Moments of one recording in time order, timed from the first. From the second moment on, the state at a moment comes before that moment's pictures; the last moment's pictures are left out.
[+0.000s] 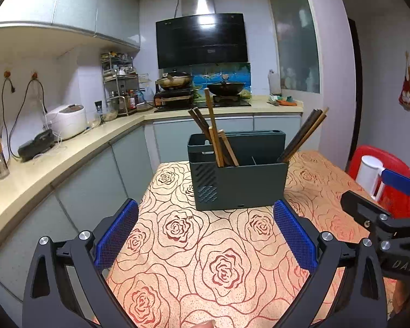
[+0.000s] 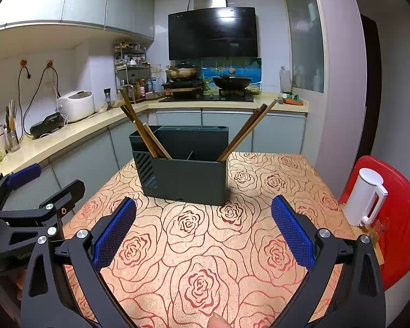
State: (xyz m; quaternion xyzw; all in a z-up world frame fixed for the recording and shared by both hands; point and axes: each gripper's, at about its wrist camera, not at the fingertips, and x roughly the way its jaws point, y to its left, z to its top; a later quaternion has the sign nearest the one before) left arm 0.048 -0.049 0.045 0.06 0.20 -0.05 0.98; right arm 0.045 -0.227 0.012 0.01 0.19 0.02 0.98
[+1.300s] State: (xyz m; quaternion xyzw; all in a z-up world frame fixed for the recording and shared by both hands) left arm 0.062 -0.033 0.038 0.05 0.22 -0.02 0.97; right arm 0.050 -0.243 0.011 0.02 0.20 0.00 0.98
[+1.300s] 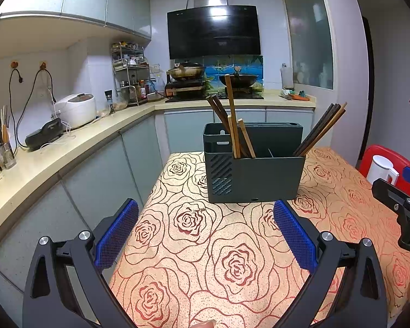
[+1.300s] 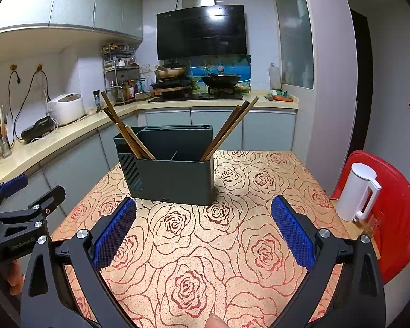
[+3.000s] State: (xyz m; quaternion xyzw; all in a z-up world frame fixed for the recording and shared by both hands) left arm 0.063 -0.034 0.035 0.05 0.22 -0.03 0.97; right arm 0.050 -0.240 0.010 0.02 0.20 0.01 0.98
